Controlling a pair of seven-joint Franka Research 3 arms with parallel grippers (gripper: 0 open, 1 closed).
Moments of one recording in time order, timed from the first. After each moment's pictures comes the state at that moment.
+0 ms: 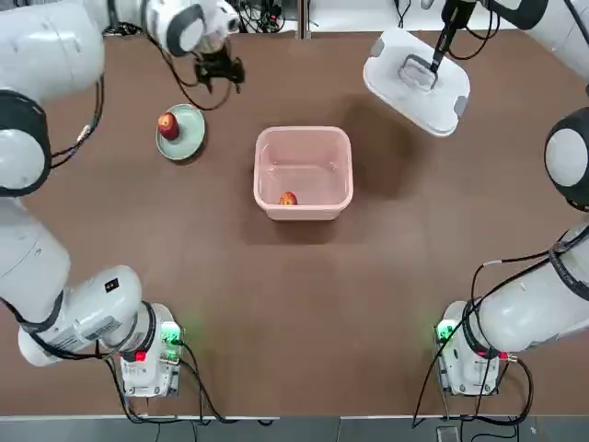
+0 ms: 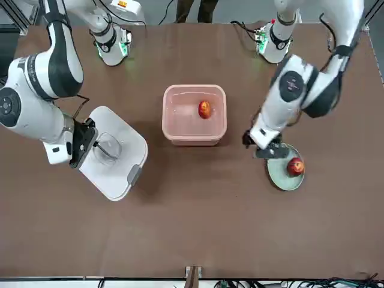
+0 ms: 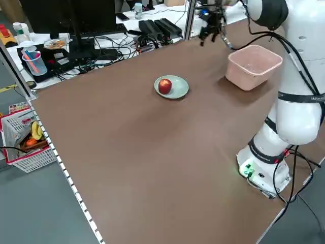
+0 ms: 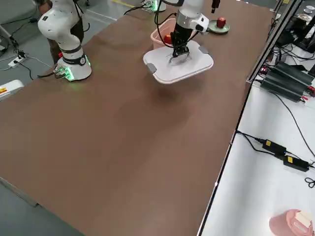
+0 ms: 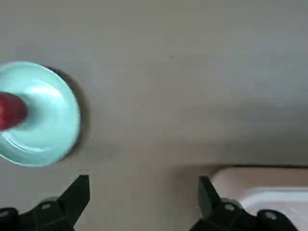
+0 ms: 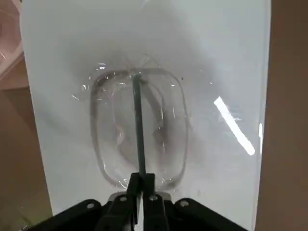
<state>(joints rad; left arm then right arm) 0.38 0.38 -0.98 -1.86 0.38 2.07 -0.77 0.22 0.23 -0.08 -1.66 0.12 1.75 -0.85</state>
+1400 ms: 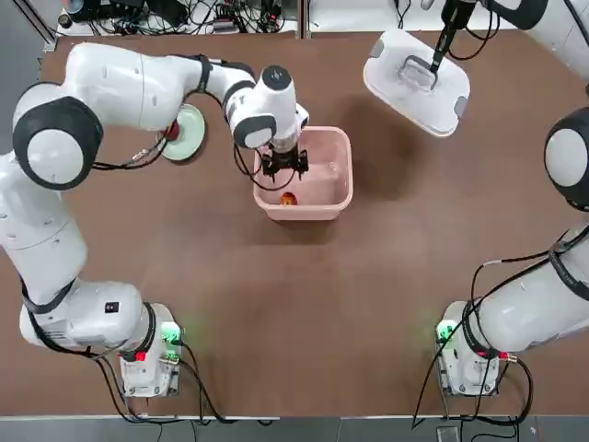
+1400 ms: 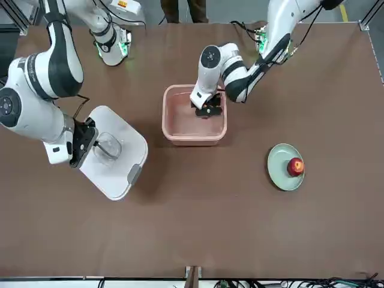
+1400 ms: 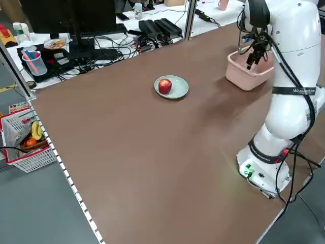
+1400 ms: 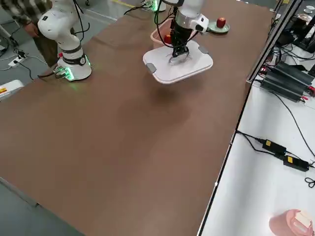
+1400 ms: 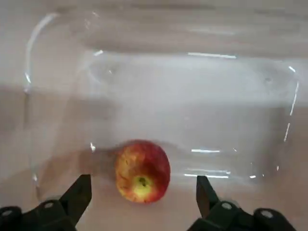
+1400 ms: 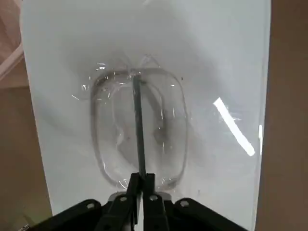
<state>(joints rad) 0.00 0.56 -0.97 -2.00 0.50 2.25 -1.29 0.22 0.23 -0.08 -1.66 0.12 1.74 -0.85</state>
